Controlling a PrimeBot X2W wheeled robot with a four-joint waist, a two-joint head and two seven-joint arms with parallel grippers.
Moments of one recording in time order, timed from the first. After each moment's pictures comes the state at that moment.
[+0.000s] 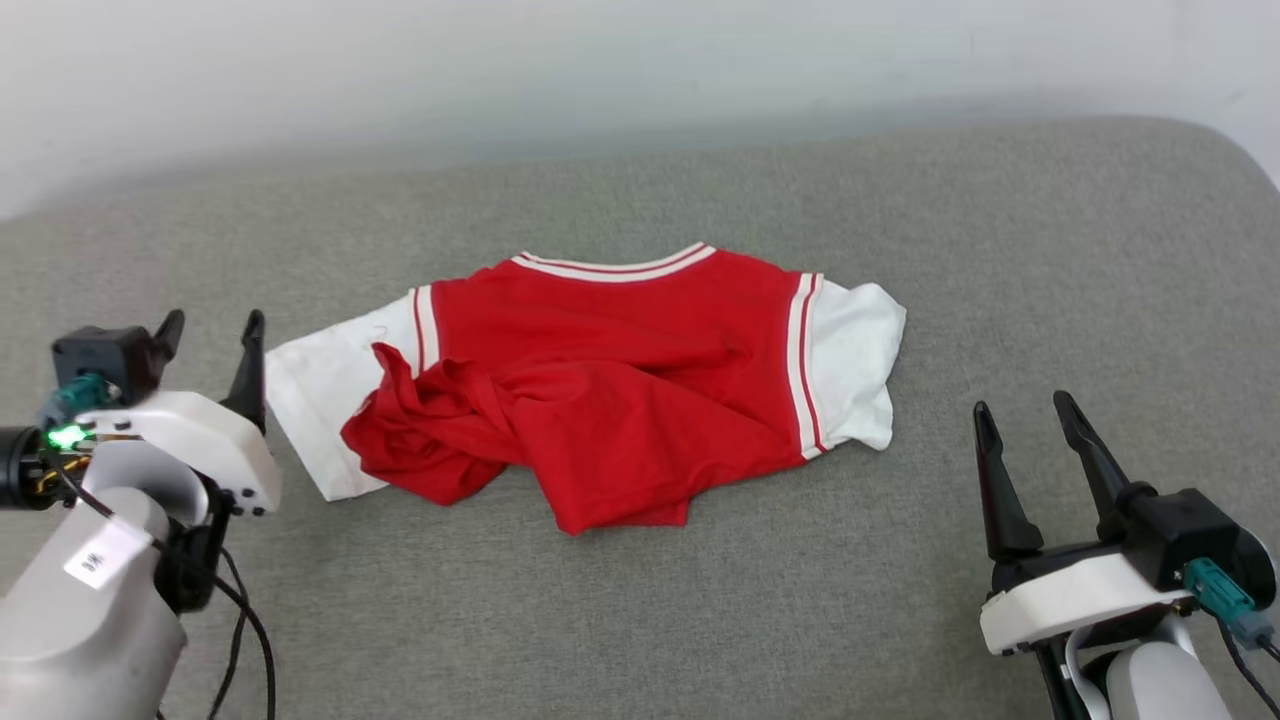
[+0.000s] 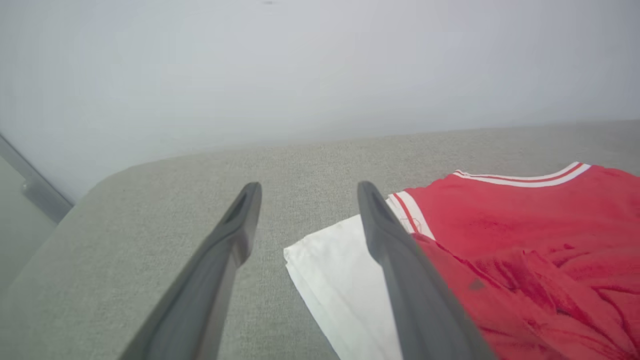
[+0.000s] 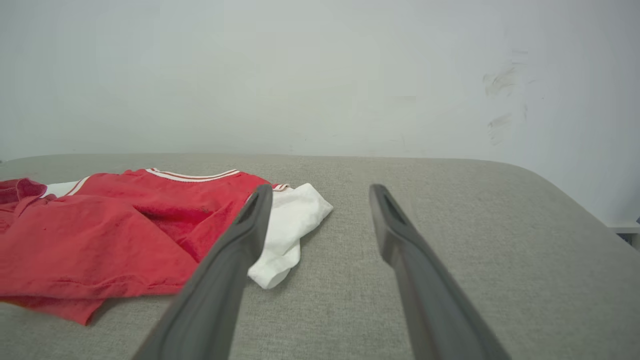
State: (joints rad) left arm -0.59 0.56 -0.49 0.65 -0.74 0.07 -0.22; right arm -0.14 -0.05 -0.02 0.19 0.06 0.13 -0.26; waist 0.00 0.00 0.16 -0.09
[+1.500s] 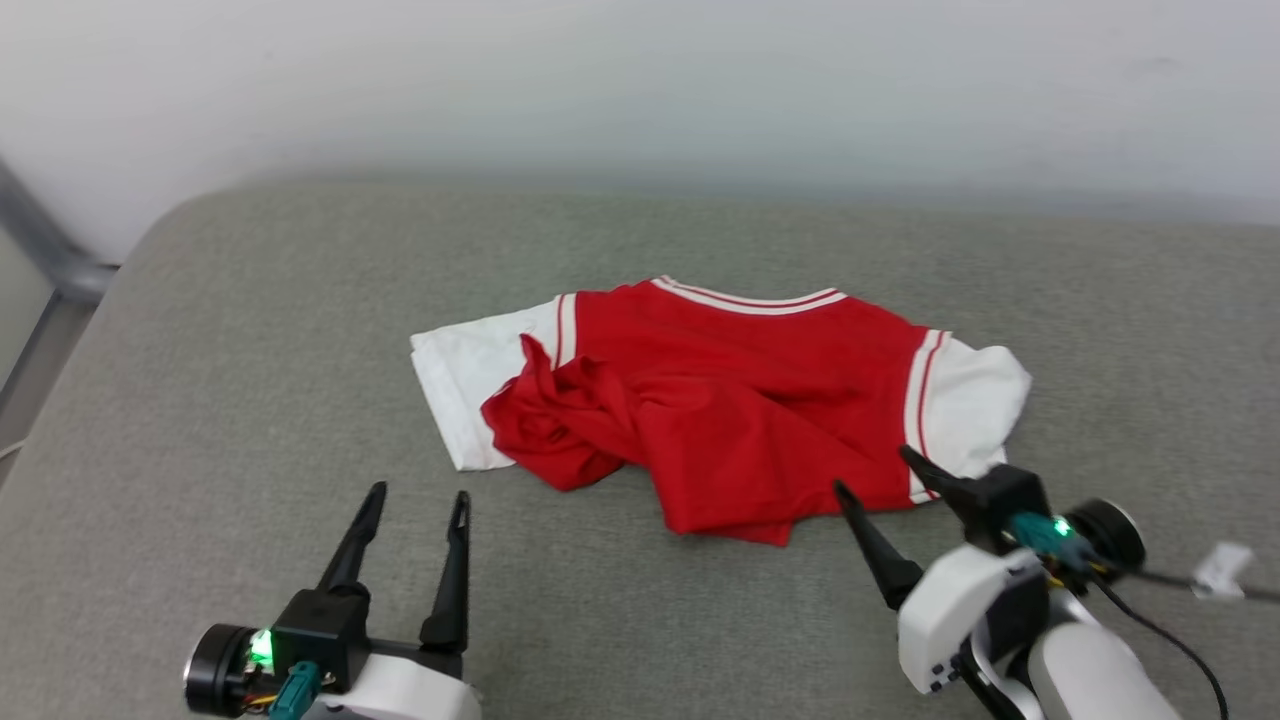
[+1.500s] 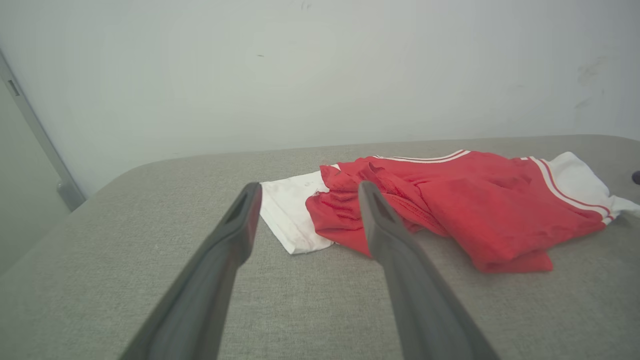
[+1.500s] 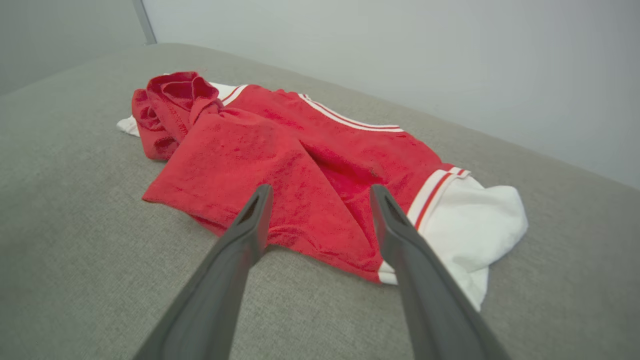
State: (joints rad) left arm 0.03 0.20 -0.19 0.04 -0.17 0.04 -0.26; right arm -0.18 -0.15 0.25 0.26 0.10 0.13 -0.04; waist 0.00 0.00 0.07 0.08
